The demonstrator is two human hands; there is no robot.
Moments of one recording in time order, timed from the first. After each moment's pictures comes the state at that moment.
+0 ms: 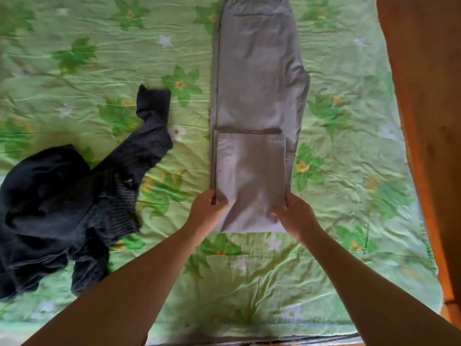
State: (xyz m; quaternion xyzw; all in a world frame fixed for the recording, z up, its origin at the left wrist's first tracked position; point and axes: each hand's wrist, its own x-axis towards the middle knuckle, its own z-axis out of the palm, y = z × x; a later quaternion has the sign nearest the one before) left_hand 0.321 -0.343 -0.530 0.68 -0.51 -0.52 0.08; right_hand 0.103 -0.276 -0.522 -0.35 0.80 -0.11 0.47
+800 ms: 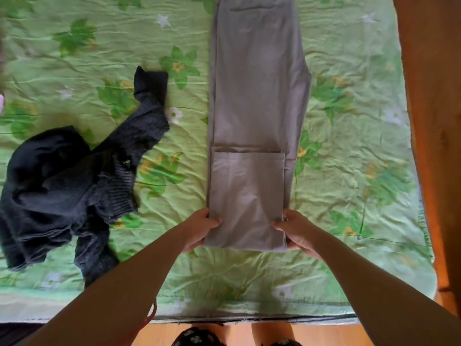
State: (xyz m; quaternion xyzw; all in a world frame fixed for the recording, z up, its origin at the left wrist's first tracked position) left_hand 0.356 -0.281 -0.549 0.63 -0.26 -0.74 -0.03; right_hand 0.092 -0.221 -0.524 -0.12 0.71 -0.12 0.68
